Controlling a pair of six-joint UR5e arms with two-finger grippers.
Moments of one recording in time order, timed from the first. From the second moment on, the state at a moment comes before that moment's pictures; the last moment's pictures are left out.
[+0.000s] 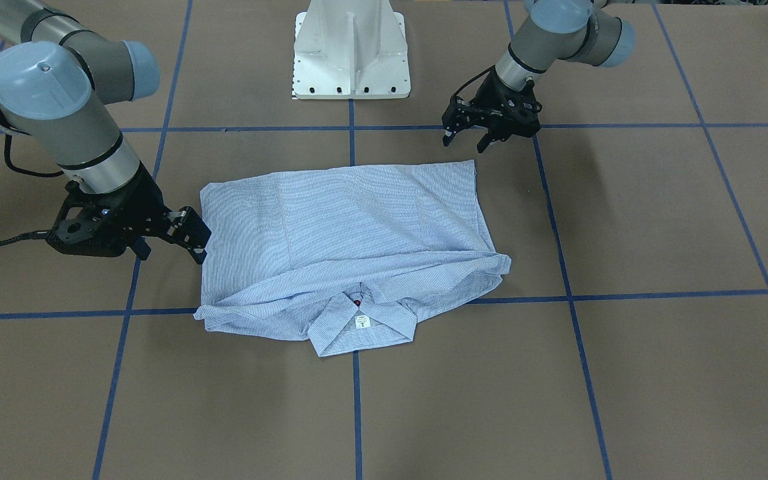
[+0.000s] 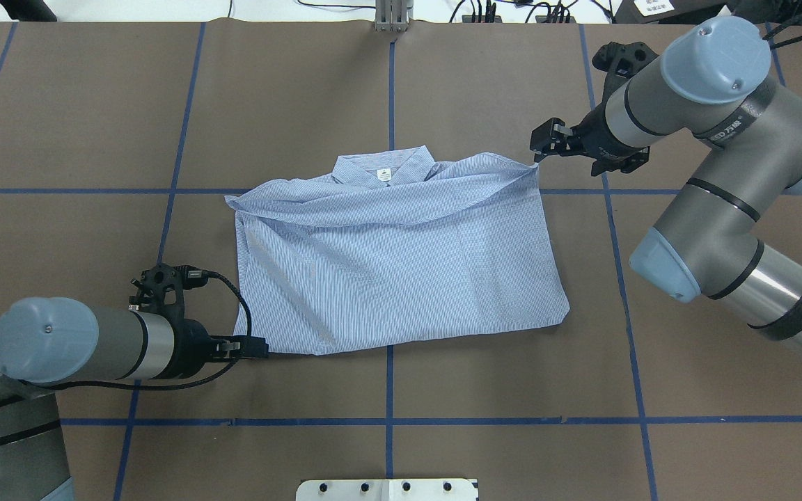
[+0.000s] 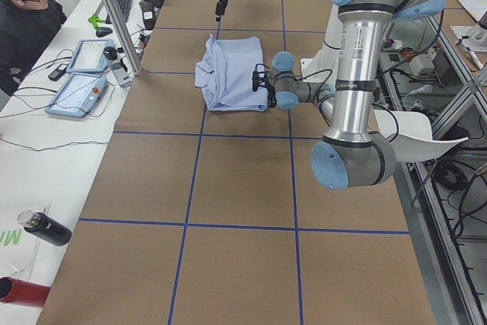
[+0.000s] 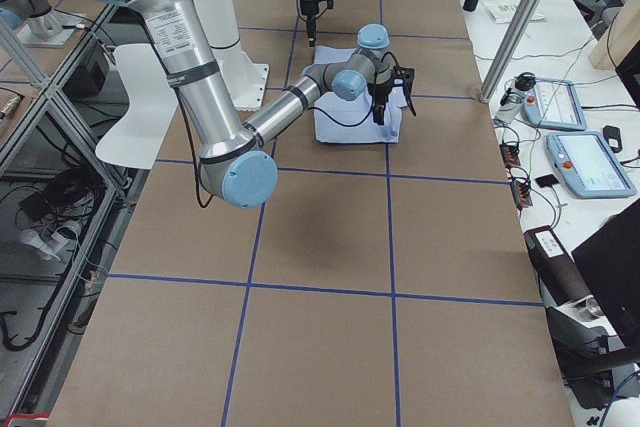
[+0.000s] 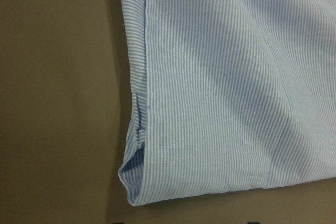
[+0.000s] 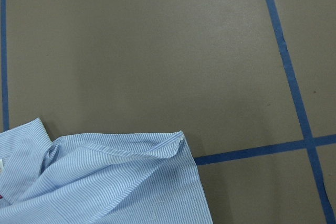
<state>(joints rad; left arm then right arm) -0.37 -1.69 -1.94 -2.20 -1.79 -1.41 0.84 -1.14 1.76 -1.35 1.99 1.21</state>
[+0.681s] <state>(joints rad) -0.37 -1.73 -1.89 -2.20 -1.79 -1.40 0.84 -1.15 1.76 -1.35 1.99 1.21</state>
